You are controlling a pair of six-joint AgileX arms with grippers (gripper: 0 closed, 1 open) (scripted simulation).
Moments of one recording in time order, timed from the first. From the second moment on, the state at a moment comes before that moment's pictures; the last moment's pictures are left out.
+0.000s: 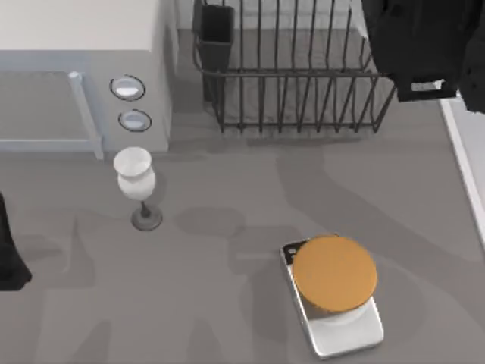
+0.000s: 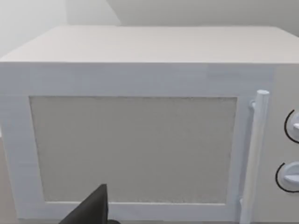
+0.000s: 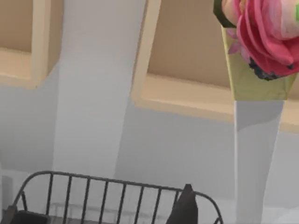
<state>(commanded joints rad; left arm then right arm) 0.00 0.00 0.00 0.00 0.00 0.00 0.92 1.46 1.45 -0.15 0.97 -0.06</state>
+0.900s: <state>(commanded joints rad) 0.00 0.00 0.00 0.00 0.00 0.00 0.94 1.60 1.43 0.14 0.97 0.03</state>
